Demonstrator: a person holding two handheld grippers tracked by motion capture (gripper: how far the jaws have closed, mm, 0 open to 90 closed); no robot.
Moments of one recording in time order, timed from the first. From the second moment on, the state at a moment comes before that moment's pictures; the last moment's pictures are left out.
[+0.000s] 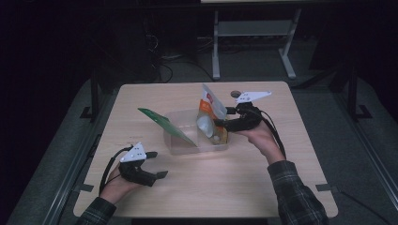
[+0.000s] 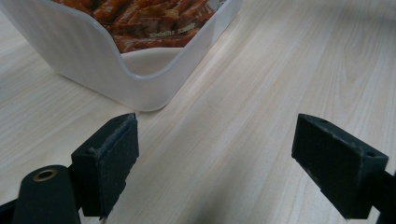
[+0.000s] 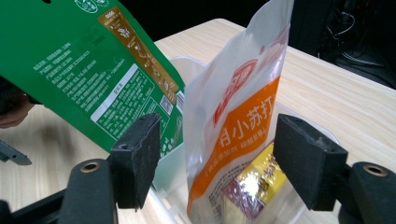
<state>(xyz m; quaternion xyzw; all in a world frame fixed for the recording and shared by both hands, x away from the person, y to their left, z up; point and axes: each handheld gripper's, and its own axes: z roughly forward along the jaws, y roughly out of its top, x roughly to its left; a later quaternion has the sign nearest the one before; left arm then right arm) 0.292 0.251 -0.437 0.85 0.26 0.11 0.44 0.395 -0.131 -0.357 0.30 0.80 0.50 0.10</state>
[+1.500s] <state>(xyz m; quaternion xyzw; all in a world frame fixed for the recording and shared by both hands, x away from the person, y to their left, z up) 0.287 0.253 -0.438 0.86 0.25 0.09 0.43 0.310 -0.194 -0.405 0.31 0.81 0.47 0.13</state>
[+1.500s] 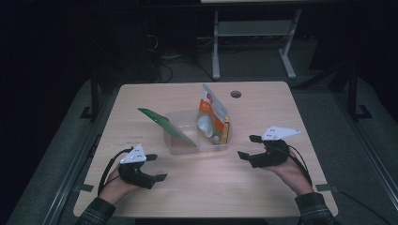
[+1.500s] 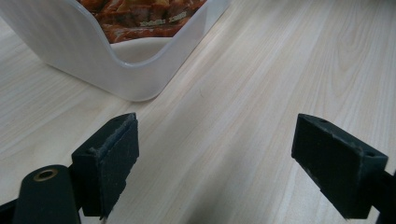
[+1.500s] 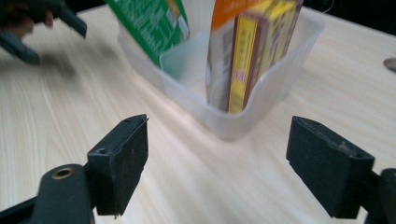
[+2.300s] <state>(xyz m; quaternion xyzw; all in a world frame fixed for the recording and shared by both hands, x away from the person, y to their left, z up) 0.271 0.259 -0.449 0.88 0.25 0.07 0.41 0.266 -0.214 -0.453 0.32 0.85 0.40 0.12</state>
